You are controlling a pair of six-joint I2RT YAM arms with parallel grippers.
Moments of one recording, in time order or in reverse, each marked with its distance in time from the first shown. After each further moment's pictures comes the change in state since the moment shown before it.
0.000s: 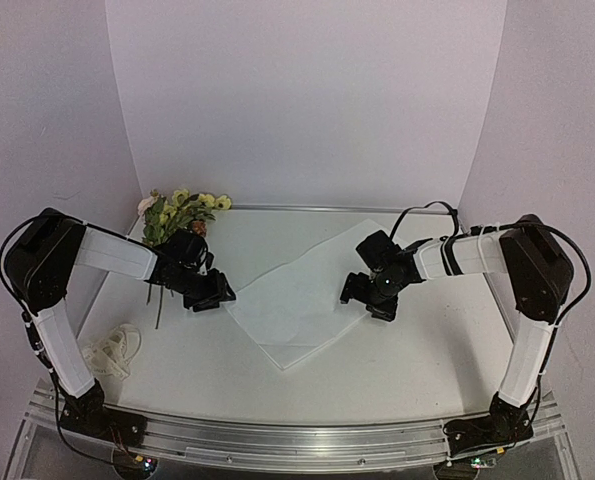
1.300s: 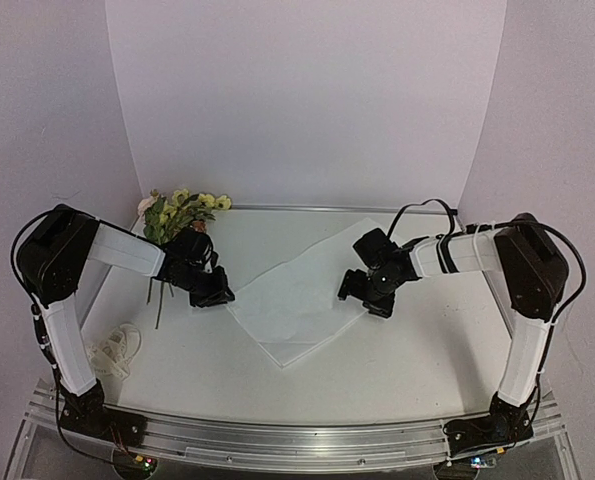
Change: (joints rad) left arm 0.003 0.085 0.064 0.024 0.032 -0.033; right arm 0.000 0.033 0.037 0.007 0.016 0.004
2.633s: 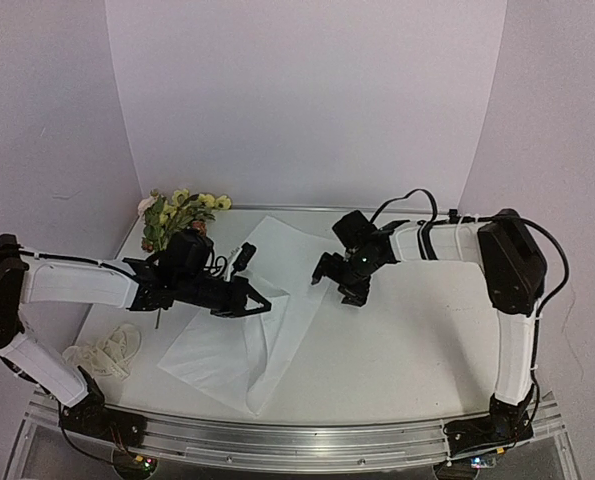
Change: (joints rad) left arm -0.295 -0.403 -0.203 0.187 0.204 0.086; right arm 0.039 0.121 0.273 -0.087 -0.141 0.098
